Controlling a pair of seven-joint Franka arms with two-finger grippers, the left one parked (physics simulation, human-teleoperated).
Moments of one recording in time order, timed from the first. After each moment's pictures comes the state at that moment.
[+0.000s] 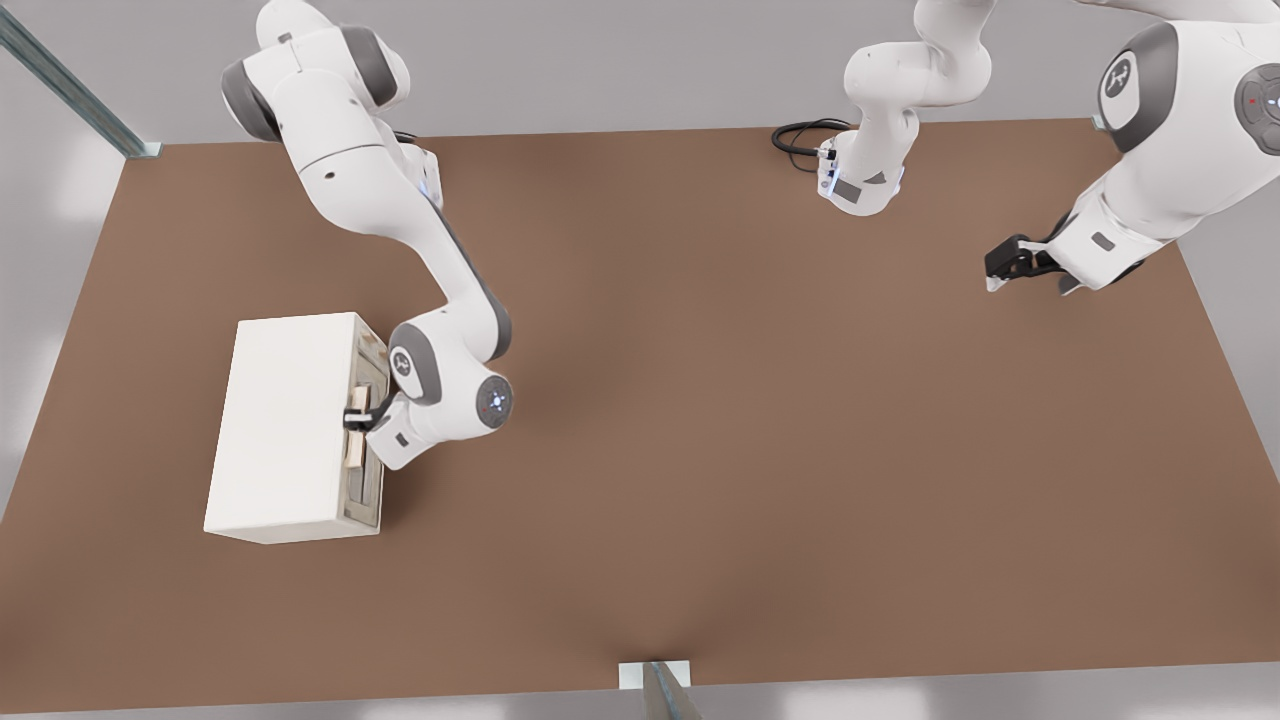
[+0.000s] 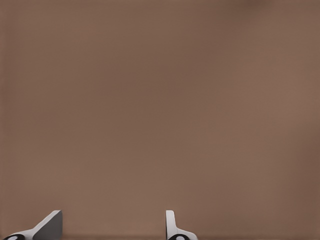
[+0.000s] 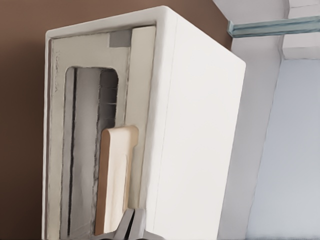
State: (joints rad) arm 0.41 0.57 0.00 -1.57 -0.77 1.53 0.56
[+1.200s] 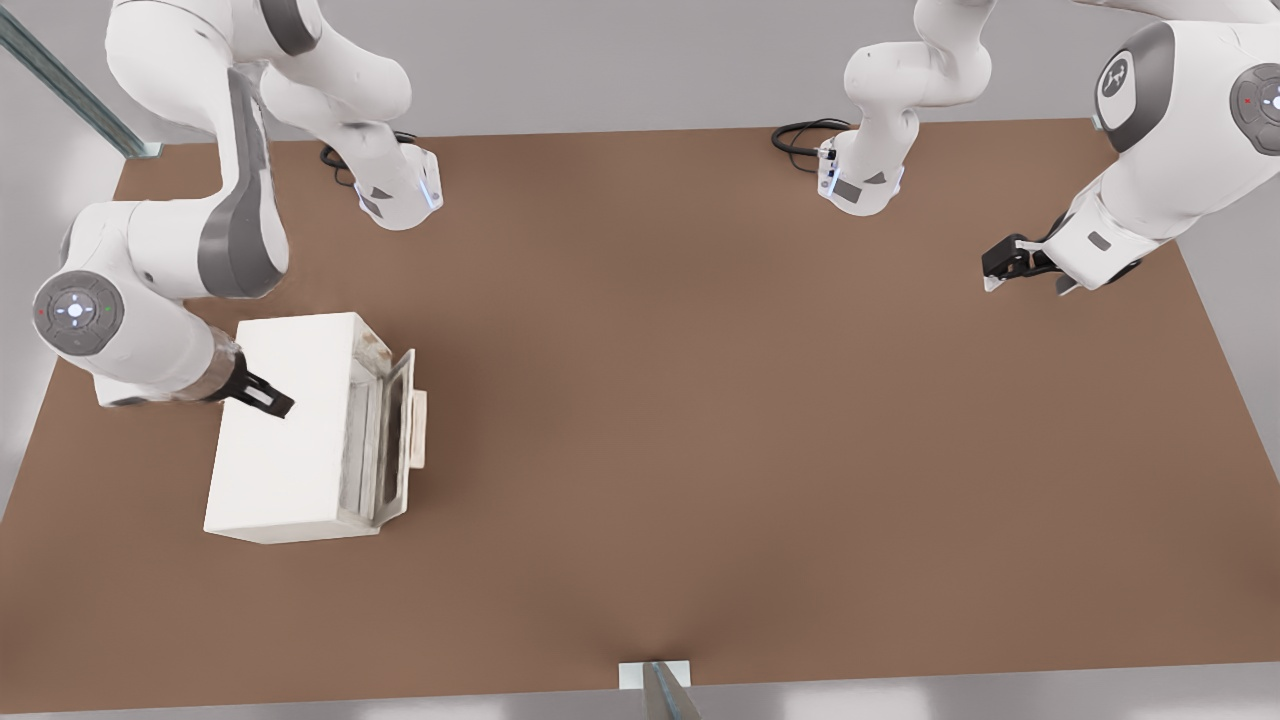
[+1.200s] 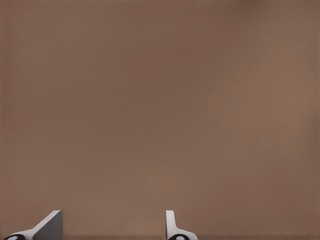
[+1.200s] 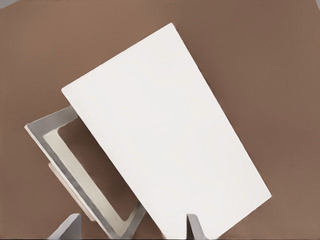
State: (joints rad) arm 0.01 0.23 0.05 -1.41 -0.09 1.51 0.57
